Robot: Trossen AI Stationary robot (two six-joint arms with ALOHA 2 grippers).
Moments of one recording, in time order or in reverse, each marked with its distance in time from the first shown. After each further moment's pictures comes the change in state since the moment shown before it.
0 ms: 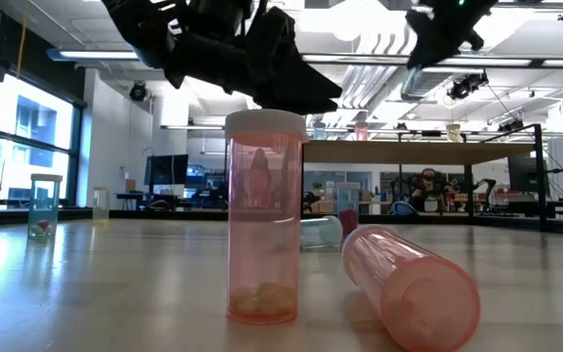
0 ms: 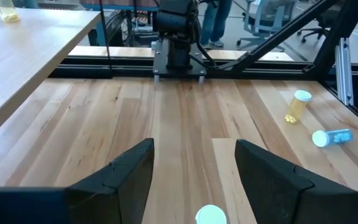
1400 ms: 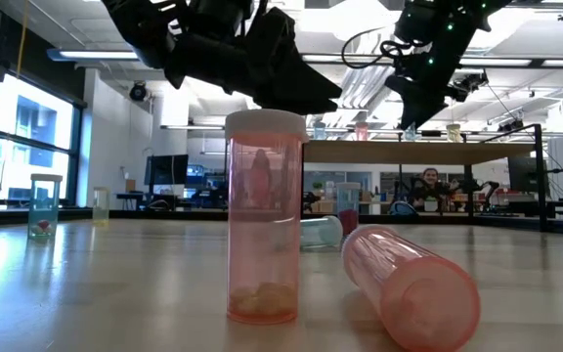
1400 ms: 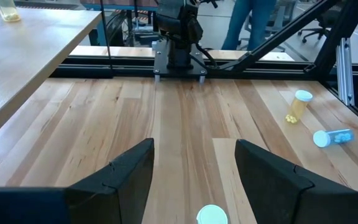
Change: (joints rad) left arm 0.000 0.000 0.000 0.000 0.000 0.000; right arm -0.206 0.298 0.021 -0.100 -0.200 0.075
